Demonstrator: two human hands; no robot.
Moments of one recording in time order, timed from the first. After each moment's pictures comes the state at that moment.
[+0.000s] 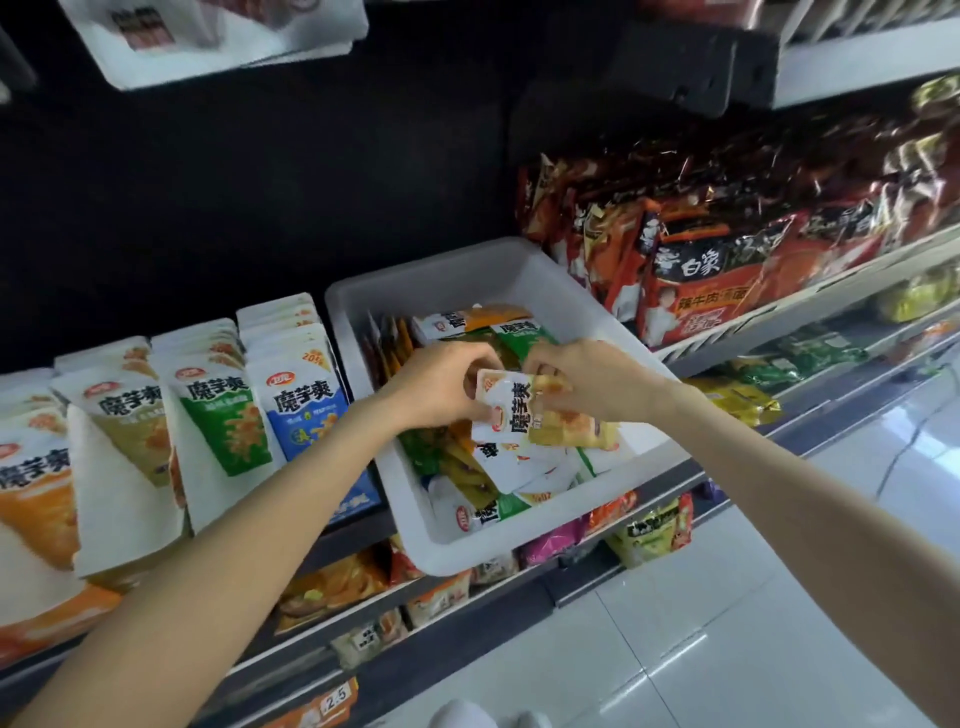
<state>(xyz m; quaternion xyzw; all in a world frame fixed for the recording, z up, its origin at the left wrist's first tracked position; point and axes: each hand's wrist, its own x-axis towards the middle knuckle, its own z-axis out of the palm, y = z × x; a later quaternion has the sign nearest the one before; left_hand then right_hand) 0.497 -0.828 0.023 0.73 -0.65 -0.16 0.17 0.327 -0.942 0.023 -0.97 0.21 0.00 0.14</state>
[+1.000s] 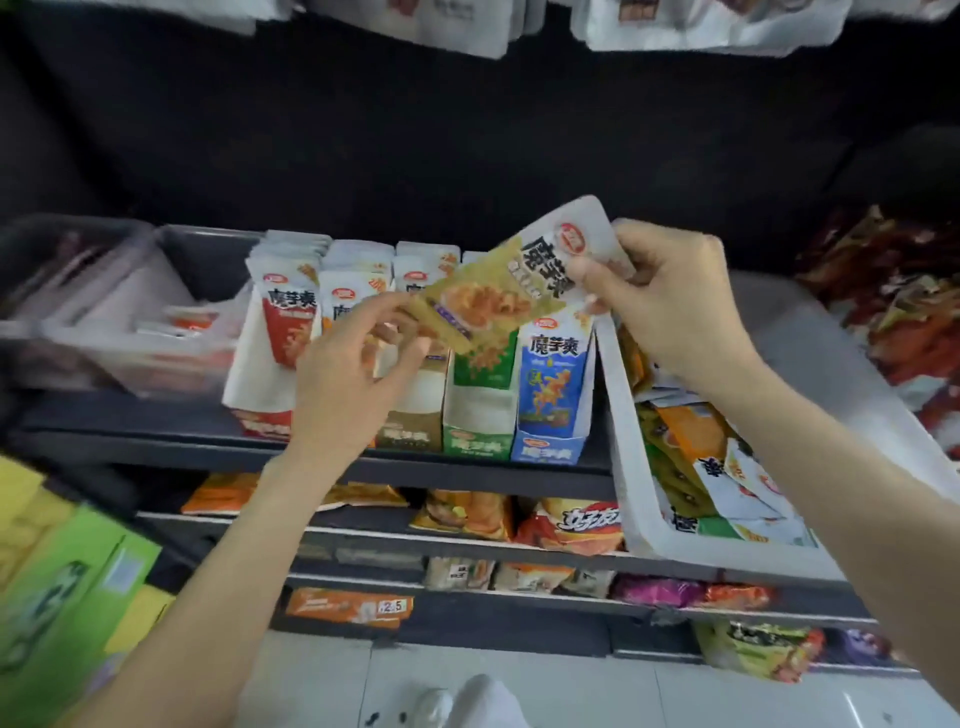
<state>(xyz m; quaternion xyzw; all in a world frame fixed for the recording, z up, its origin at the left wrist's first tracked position) 0.568 -0.571 0.022 0.80 -0.33 0.17 0.47 0.466 -0.797 0.100 -0.88 0.02 -0.31 0.35</state>
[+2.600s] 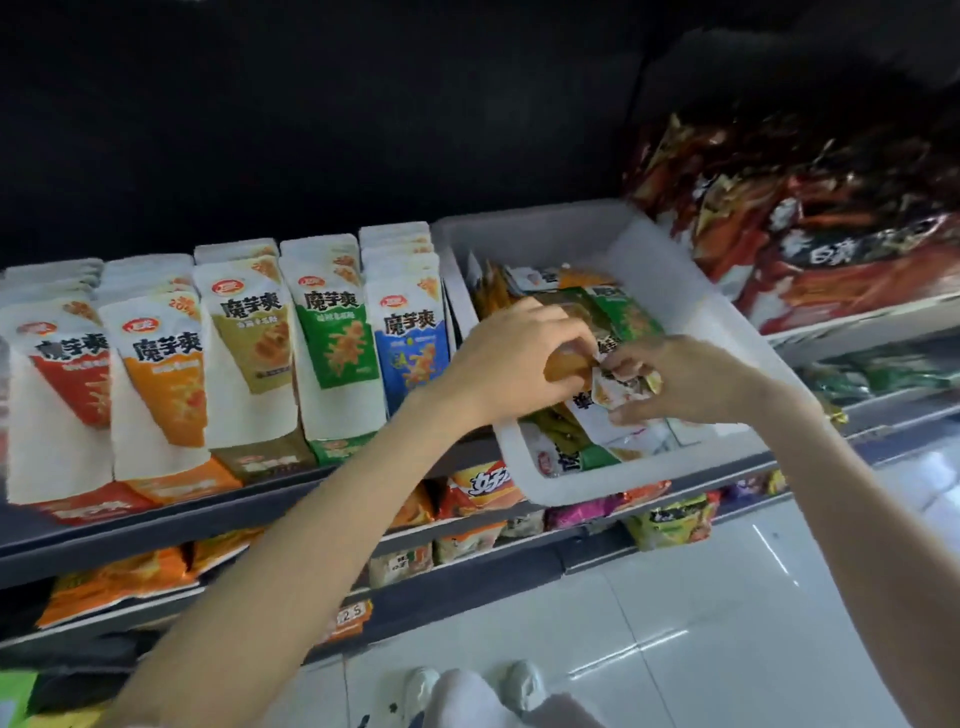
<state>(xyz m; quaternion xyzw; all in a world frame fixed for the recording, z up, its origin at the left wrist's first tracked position) 0.490 -0.760 0.031 0.69 -0.69 -0.04 0.23 0.333 -0.906 0.029 -0.96 0.25 0.12 0.11</state>
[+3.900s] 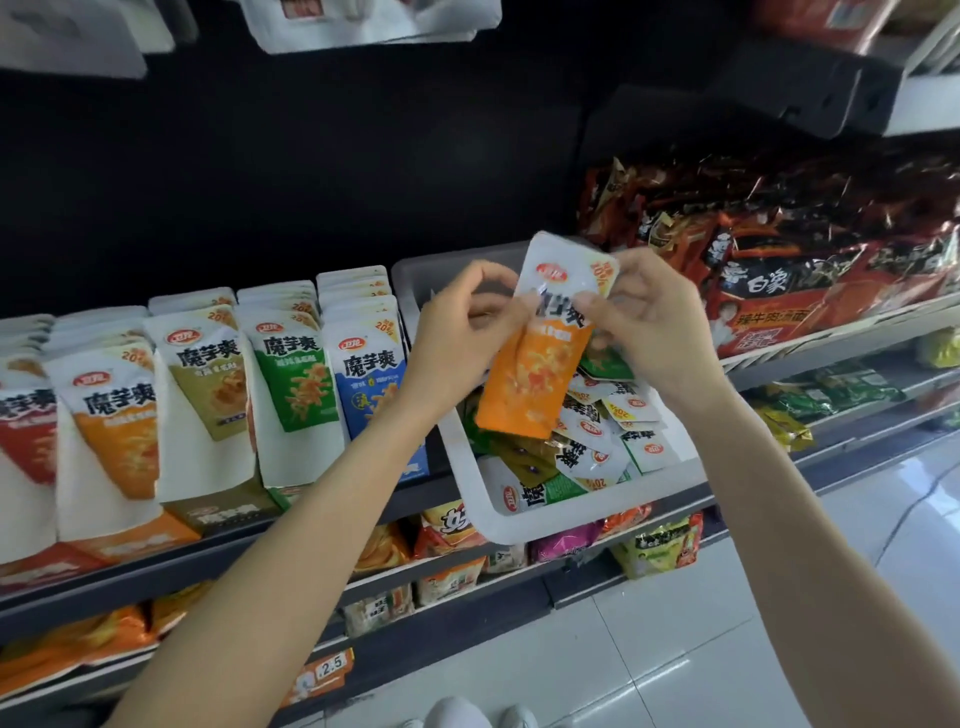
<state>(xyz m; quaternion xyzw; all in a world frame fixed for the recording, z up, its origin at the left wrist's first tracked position) 0.489 -0.774 0.058 0.63 -0.47 -0.17 0.59 0.351 -0.884 0.073 -0.75 0.25 -0.37 0.48</state>
